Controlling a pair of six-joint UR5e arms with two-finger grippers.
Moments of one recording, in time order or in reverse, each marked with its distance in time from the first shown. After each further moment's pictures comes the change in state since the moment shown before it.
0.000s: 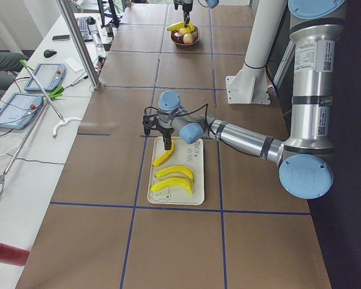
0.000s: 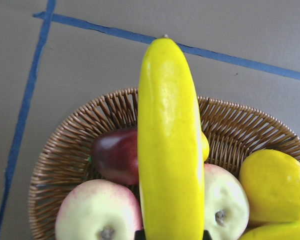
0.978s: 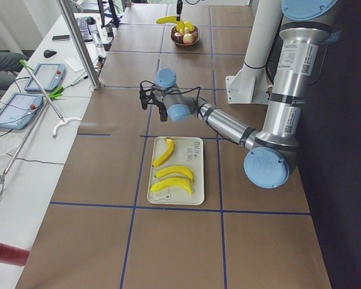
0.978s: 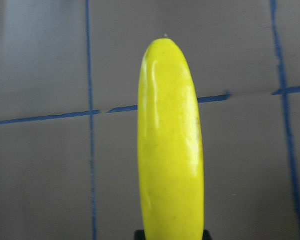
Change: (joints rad) left arm 0.112 -0.226 0.023 -0.163 0.007 -0.389; right arm -0.035 0.448 0.052 0.016 0.226 0.636
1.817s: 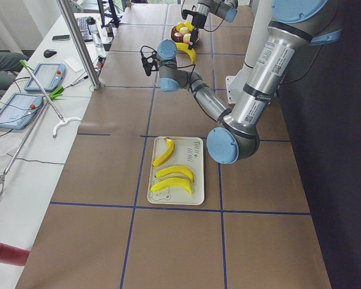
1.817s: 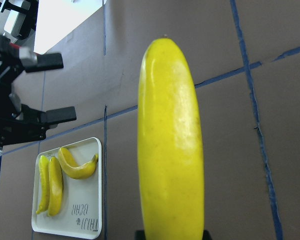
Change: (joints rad) left arm 0.110 -0.326 0.076 -0.115 0.070 -0.420; right arm -0.559 0.227 -0.031 0.198 -0.657 0.361
